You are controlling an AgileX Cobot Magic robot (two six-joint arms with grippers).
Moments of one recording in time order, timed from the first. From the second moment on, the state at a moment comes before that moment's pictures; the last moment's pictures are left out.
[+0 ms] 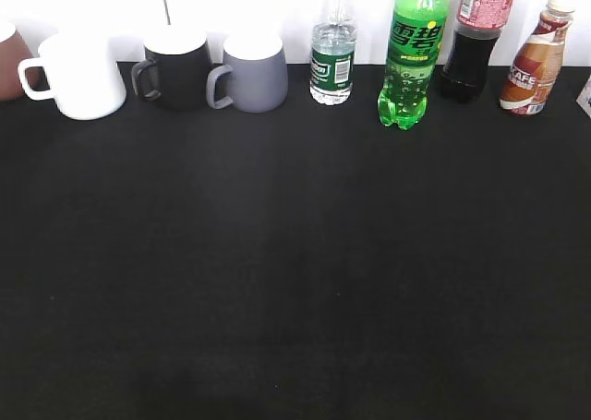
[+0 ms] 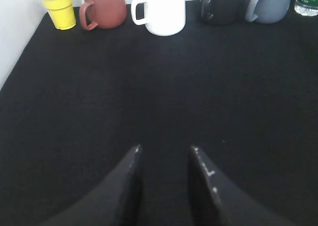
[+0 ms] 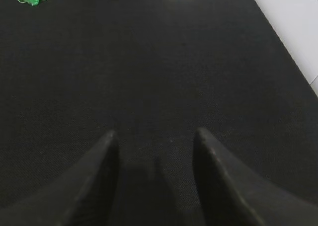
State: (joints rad) left arm -0.06 -0.01 -0.54 0.01 1.06 0.00; right arm -0.06 -0.01 -0.49 -0.05 1.04 0.00
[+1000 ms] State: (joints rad) left arm -0.06 -0.01 -0.57 0.01 0.95 0.00; right arm -0.06 -0.01 -0.49 -0.05 1.04 0.00
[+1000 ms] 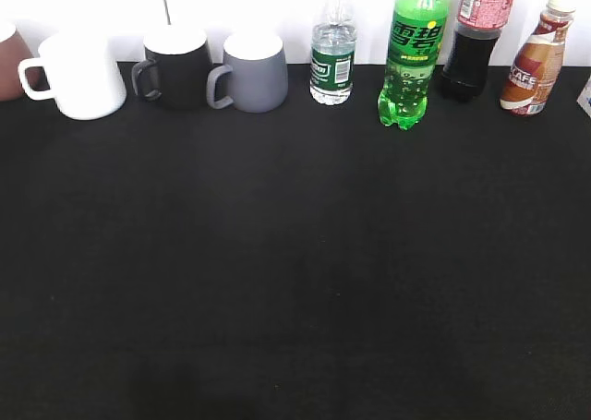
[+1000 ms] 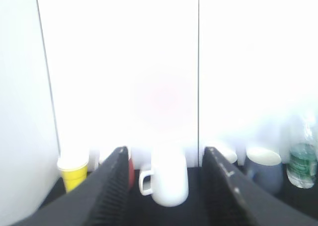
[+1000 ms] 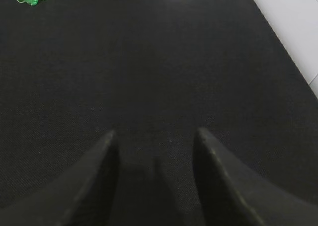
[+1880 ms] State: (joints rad) left arm -0.06 1.79 -0.44 -0.08 -1.20 0.00; right arm -0.06 -0.01 -0.49 0.03 1.04 0.00
